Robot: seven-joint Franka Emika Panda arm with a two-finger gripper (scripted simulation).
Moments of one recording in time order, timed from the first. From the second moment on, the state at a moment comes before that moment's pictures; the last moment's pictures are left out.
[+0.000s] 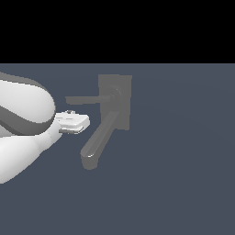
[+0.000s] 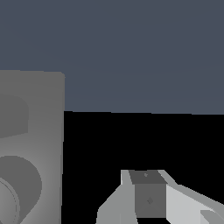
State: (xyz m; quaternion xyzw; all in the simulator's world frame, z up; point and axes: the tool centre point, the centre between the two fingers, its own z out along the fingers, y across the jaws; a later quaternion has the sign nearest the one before) arm 0.017 0.183 0.111 0.07 0.71 -0.08 0.70
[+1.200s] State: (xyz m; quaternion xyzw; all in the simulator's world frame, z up) arm 0.022 0.160 0.169 0.08 0.70 -0.10 0.70
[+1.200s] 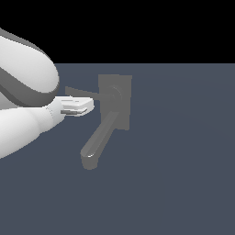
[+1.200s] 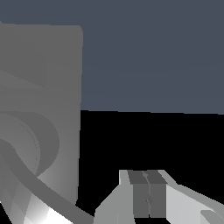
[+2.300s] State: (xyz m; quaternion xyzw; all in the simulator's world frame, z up) arm 0.016 0.142 0.228 0.08 0.71 -0.10 0.69
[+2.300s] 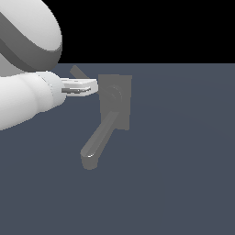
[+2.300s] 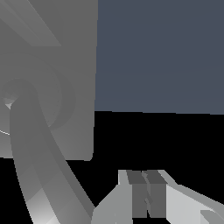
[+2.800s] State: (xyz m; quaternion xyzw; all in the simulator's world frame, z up) arm 0.012 0.132 0.239 0.08 0.71 -0.10 0.69
